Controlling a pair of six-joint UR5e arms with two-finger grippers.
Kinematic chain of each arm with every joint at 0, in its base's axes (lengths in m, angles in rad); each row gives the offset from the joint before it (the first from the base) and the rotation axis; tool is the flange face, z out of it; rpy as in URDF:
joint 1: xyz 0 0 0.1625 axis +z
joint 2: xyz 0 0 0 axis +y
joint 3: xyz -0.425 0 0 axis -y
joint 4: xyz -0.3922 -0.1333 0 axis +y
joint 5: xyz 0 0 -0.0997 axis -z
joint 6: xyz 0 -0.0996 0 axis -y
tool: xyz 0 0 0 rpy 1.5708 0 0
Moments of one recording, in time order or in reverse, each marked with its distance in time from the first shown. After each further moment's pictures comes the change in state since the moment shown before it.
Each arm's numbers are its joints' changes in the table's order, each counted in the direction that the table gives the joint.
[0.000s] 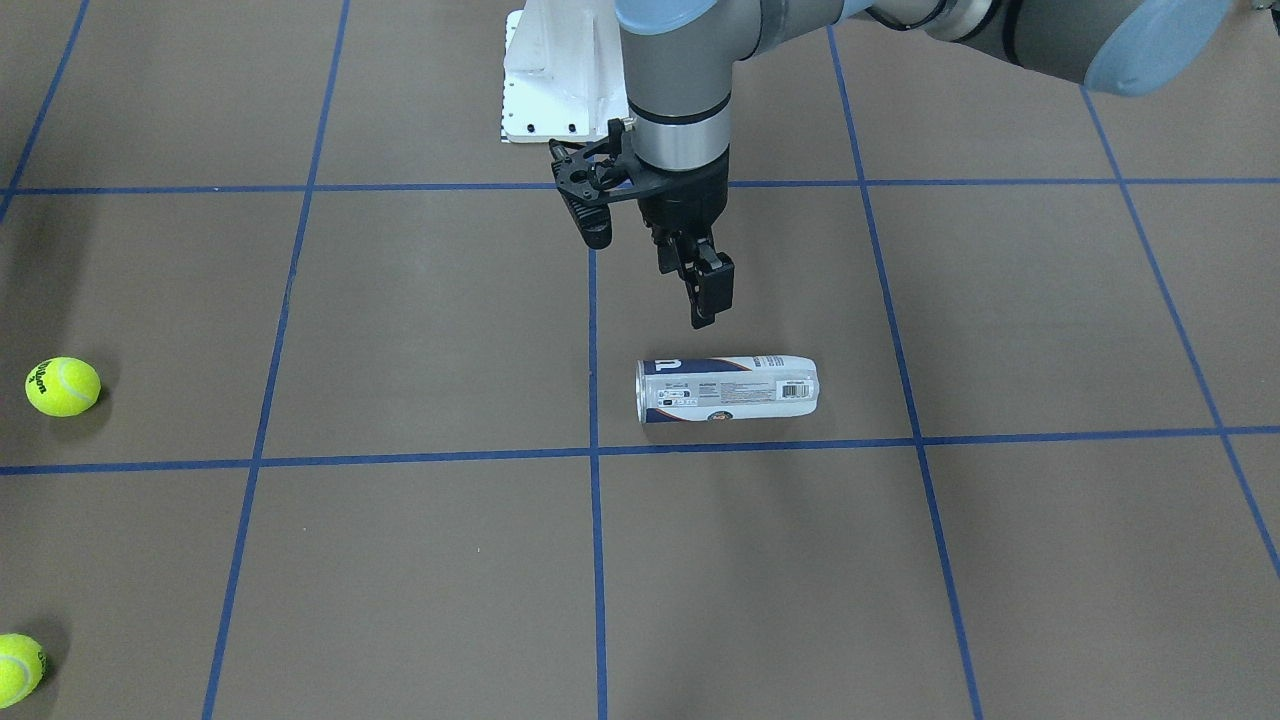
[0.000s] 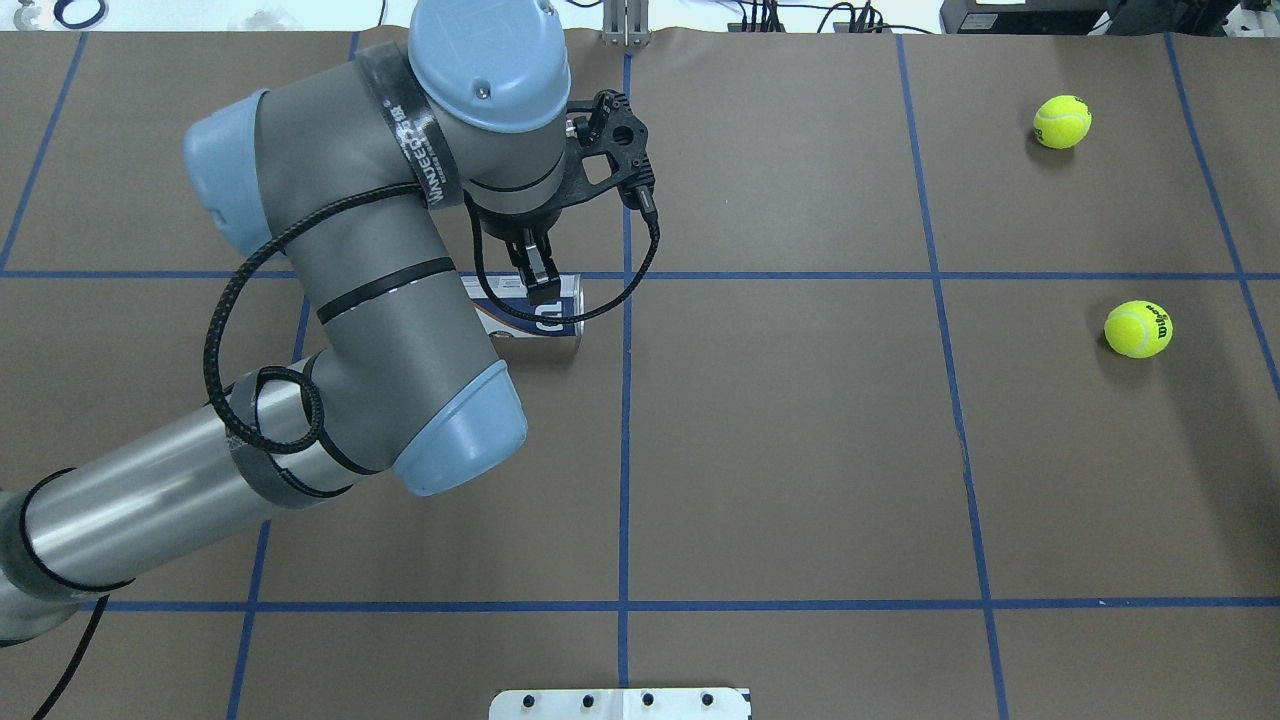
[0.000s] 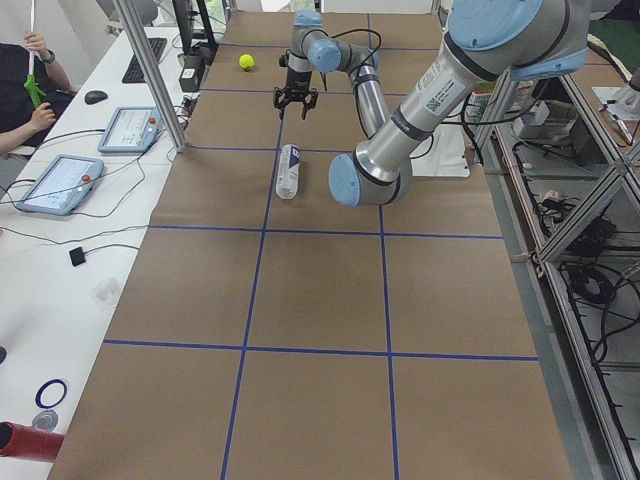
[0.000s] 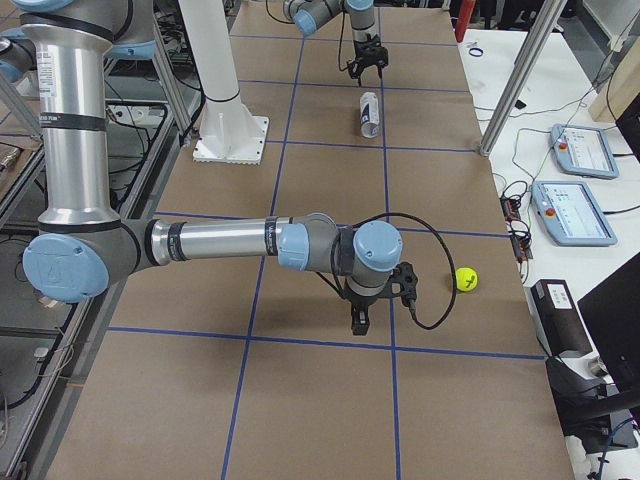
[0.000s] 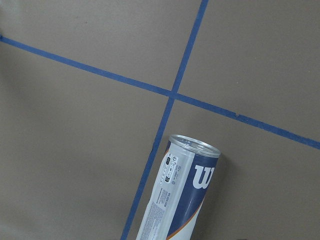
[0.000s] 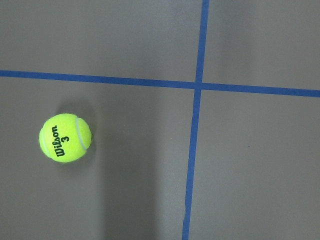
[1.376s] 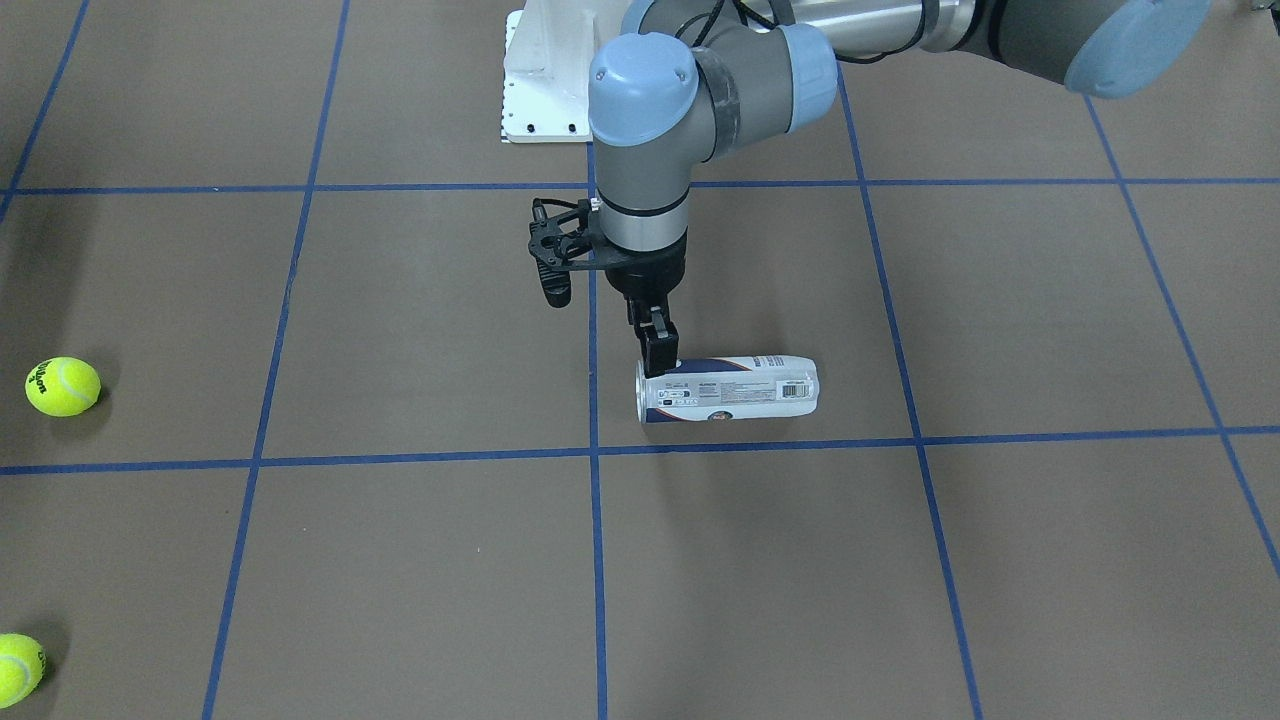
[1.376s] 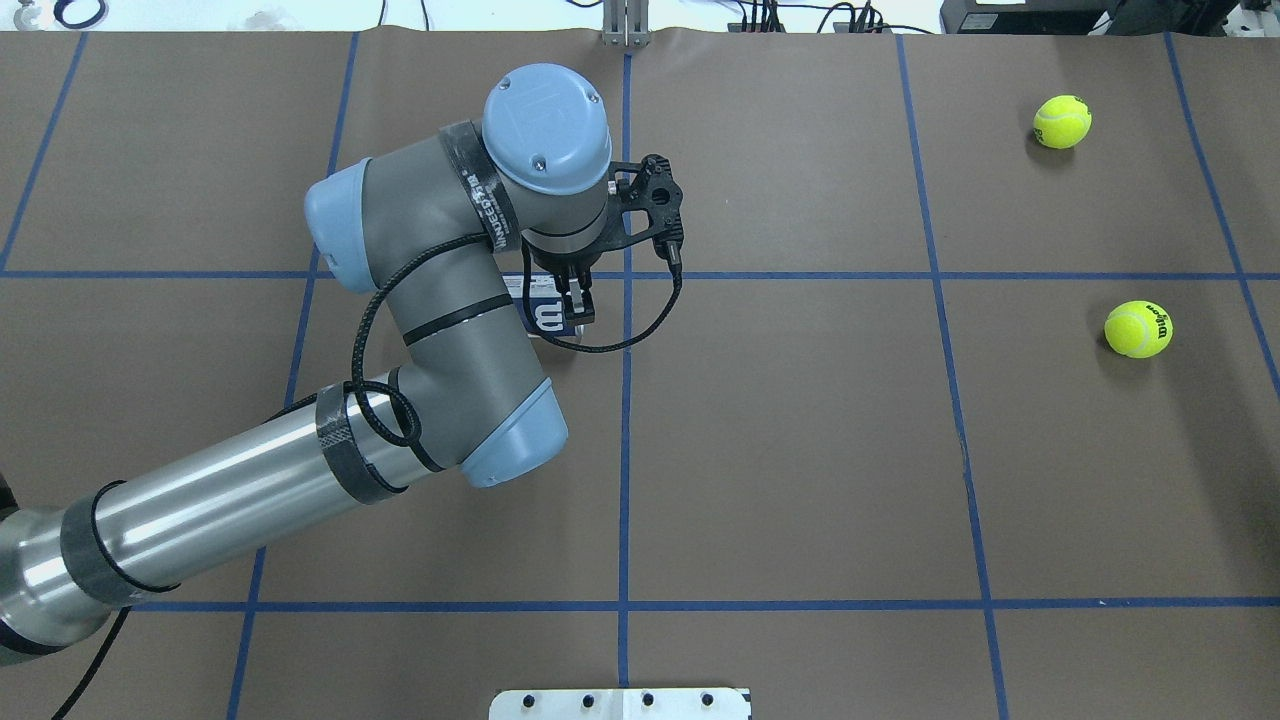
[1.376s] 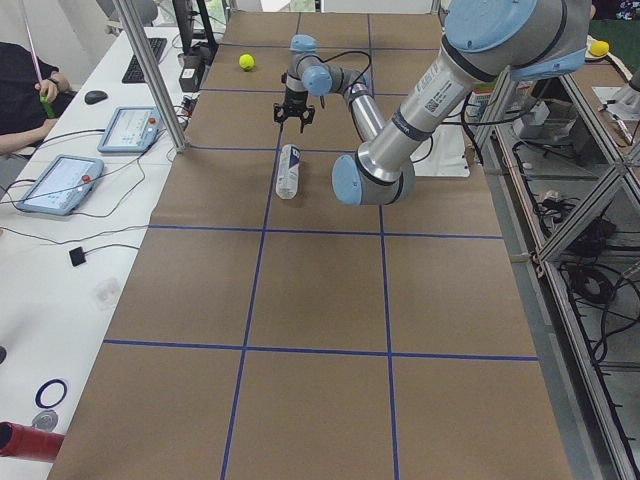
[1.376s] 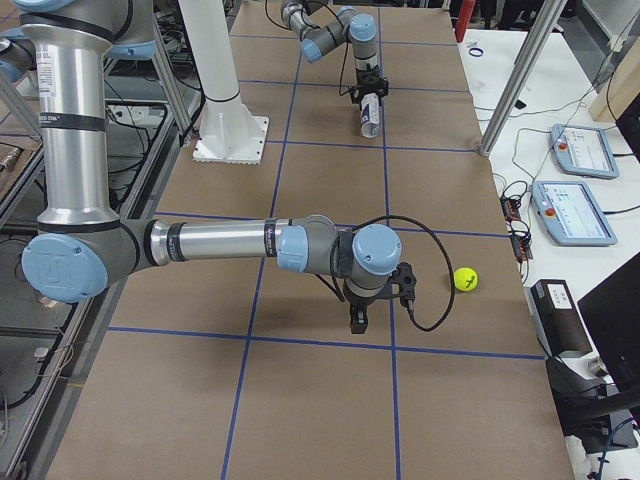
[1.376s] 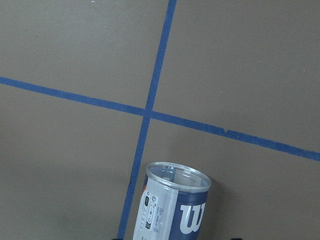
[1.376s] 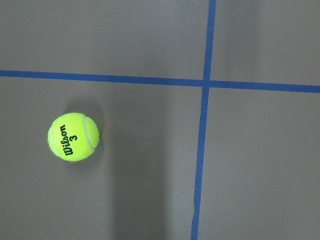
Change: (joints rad) left arm 0.044 0.005 0.236 0.305 -0.011 0.118; right arm -0.001 0.003 -0.006 -0.001 0.035 0.000
